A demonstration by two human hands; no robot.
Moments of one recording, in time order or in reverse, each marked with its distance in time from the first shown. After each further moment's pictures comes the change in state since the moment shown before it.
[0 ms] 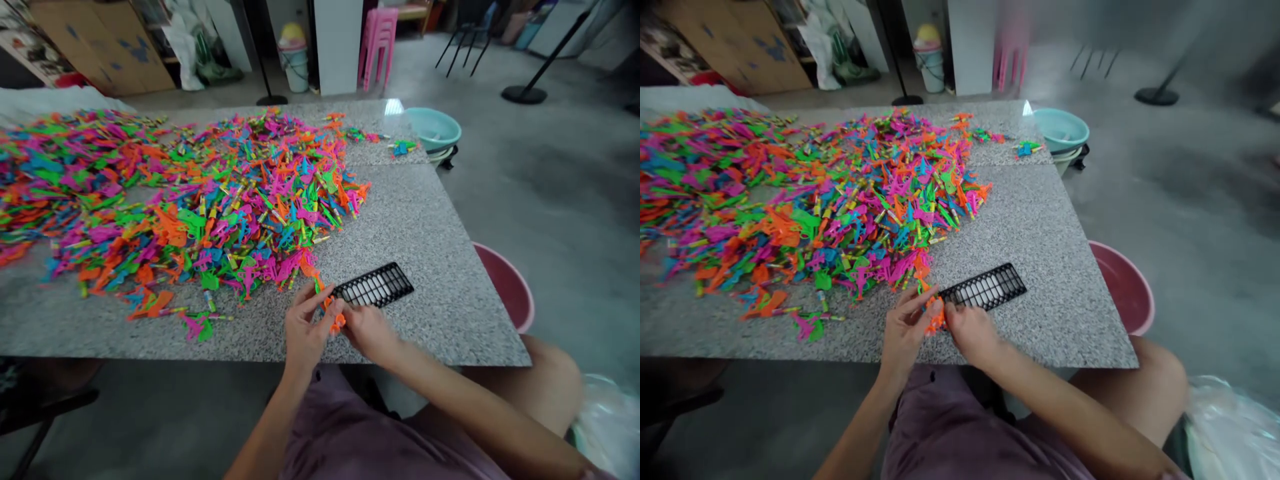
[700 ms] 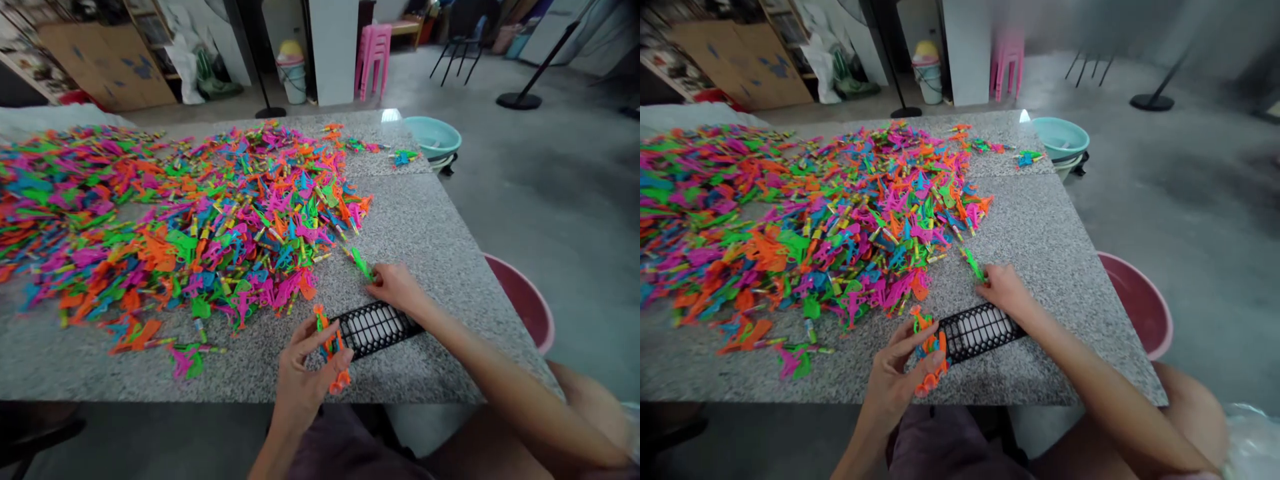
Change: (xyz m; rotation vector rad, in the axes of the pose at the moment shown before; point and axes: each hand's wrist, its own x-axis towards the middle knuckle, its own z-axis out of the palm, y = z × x) left_hand 0.001 -0.001 -0.019 0.111 -0.127 -0.137; right_hand 0.077 0.104 -0.043 0.037 0.196 0.232
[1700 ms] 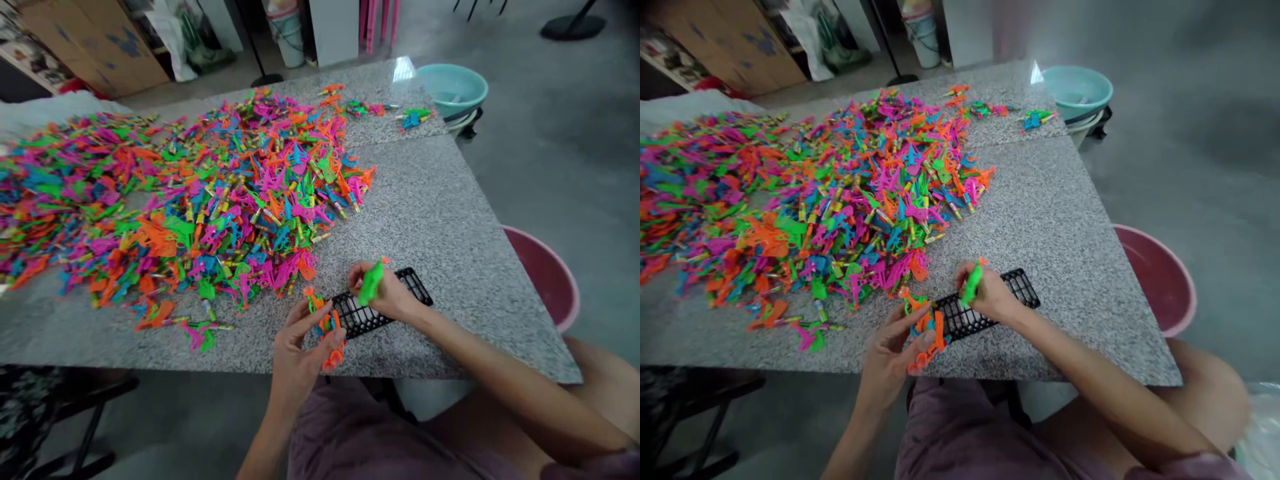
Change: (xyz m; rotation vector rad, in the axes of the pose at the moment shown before) left_hand -0.005 0.008 0.002 -0.016 0.040 -0.033; right_hand -0.032 -0.029 0.025 0.759 -0.054 -0.149
